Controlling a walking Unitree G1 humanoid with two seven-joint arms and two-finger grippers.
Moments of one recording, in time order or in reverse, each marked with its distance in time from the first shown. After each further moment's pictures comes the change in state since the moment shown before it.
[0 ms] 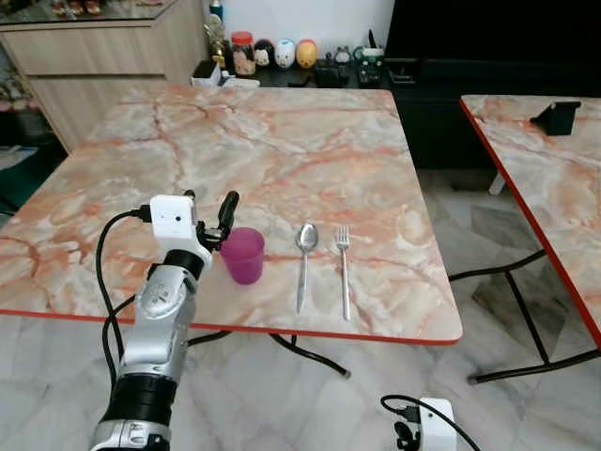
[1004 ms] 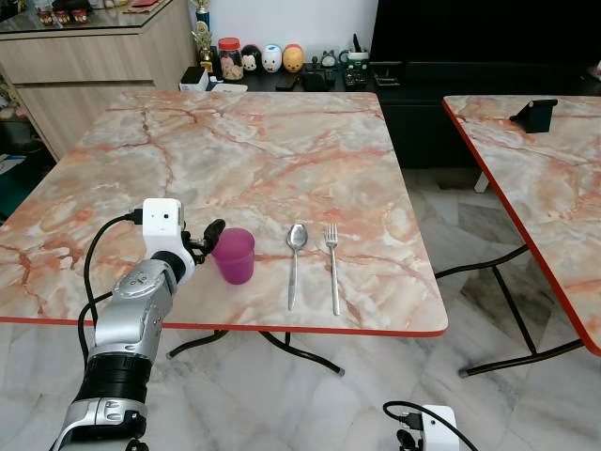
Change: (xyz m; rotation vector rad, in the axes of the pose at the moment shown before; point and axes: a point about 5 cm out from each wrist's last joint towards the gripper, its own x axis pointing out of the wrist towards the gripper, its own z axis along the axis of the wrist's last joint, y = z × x) left arm 0.005 0.022 -0.019 -0.072 0.334 0.010; right arm -0.003 -0.002 -0.009 0.004 0.030 0.000
